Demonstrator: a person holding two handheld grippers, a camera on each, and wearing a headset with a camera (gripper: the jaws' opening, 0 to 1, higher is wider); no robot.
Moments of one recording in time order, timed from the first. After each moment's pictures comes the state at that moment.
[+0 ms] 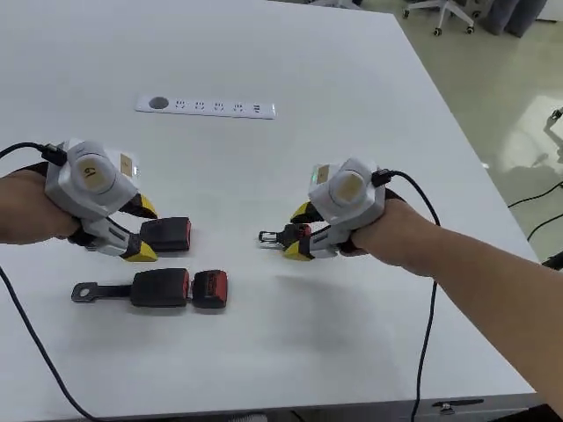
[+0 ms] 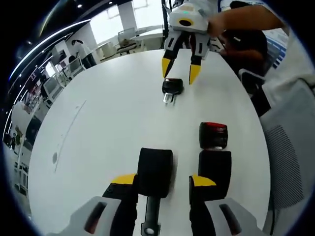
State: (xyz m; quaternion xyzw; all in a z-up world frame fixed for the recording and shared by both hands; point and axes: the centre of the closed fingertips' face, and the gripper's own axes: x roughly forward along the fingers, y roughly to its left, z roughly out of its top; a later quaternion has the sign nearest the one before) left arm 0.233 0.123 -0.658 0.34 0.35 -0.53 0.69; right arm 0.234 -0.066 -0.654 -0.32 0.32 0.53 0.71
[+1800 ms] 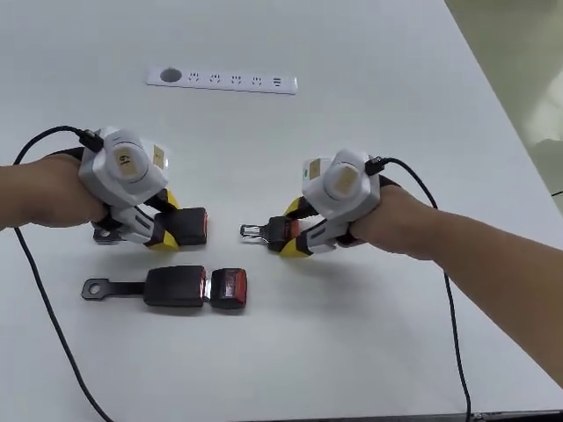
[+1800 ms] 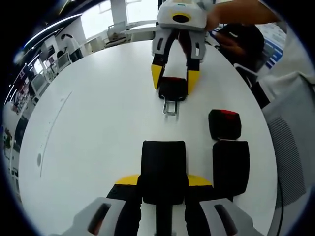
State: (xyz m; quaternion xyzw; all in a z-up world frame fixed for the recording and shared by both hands) left arm 0.249 0.125 -0.693 0.33 0.38 -0.57 0.65; right arm 0.243 -0.003 -0.691 -0.32 0.33 0.59 0.66
